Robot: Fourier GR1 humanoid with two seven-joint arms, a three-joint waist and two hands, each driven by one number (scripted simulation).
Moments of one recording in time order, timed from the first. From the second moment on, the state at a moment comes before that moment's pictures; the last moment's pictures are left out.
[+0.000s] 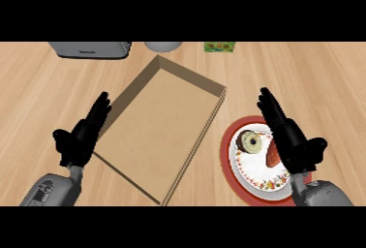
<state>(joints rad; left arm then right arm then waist) -0.18 0.34 -0.25 -1.33 0.26 0.18 -0.07 -0.16 -0.32 0.33 -1.59 -0.22 -0.25 0.06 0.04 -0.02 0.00</state>
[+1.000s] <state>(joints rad) -0.12 0.57 -0.13 -1.28 0.07 0.32 0.03 -0.06 -0.40 0.17 -1.09 -0.14 -0.02 -0.87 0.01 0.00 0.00</state>
